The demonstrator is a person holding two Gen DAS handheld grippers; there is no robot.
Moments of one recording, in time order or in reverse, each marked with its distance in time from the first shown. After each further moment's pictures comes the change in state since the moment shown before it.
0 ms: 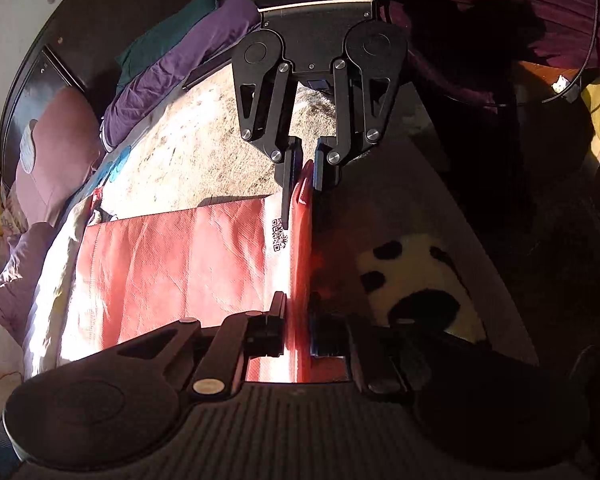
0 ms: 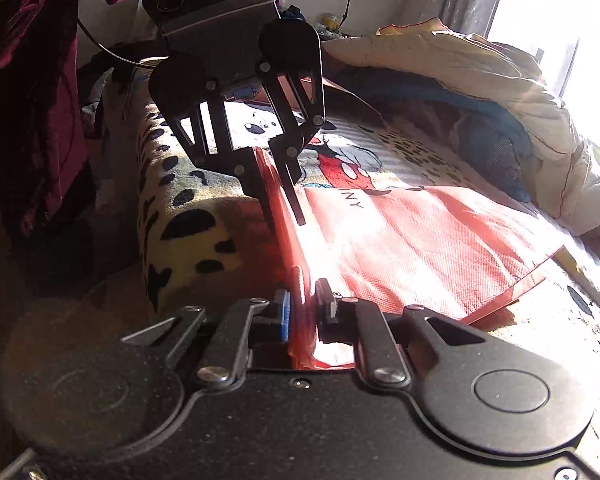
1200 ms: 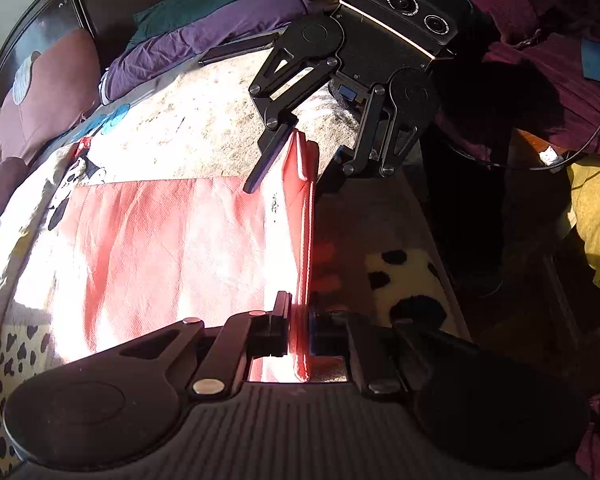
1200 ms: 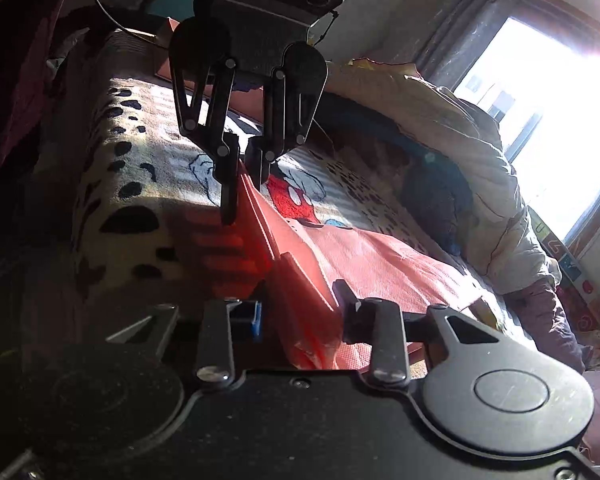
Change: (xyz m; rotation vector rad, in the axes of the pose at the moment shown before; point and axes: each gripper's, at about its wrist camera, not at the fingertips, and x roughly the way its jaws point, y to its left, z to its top) left arm -0.014 0.053 -0.023 -0.246 -0.024 -0.185; right arm 0.004 0.020 0.011 -0.251 -0.047 -0.282
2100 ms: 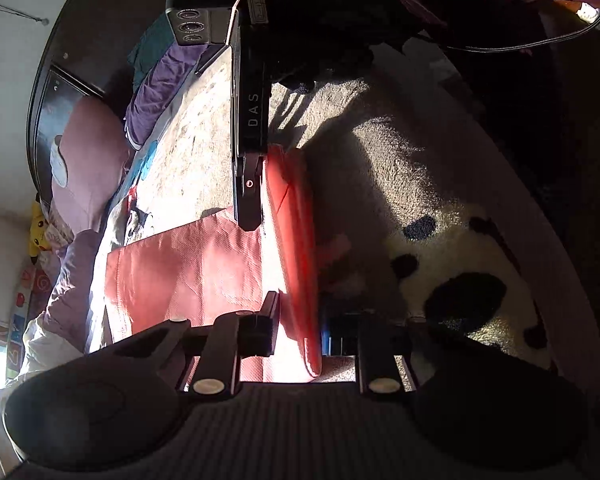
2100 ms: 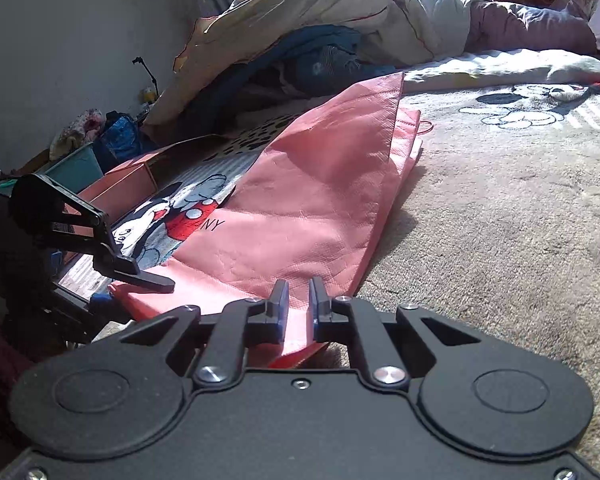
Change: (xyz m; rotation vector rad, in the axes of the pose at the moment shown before) left arm 0.047 -0.069 0.019 0.429 0.176 0.369; right arm 0.033 -0.084 -0.080 1.078 0.077 0.125
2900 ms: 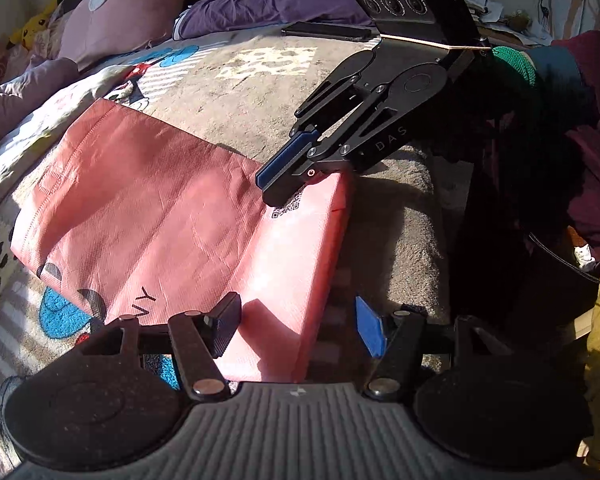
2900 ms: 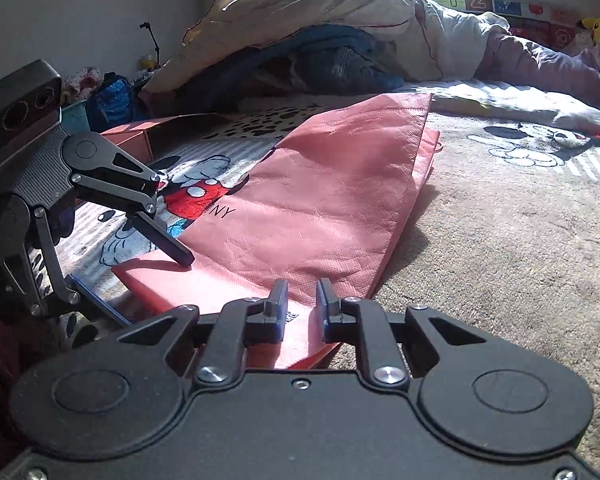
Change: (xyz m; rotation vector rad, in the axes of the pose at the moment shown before) left arm 0.002 0.068 -0.044 -0.785 -0.094 -0.328; right arm -0.004 0.024 0.001 -0.177 0.024 -0.093
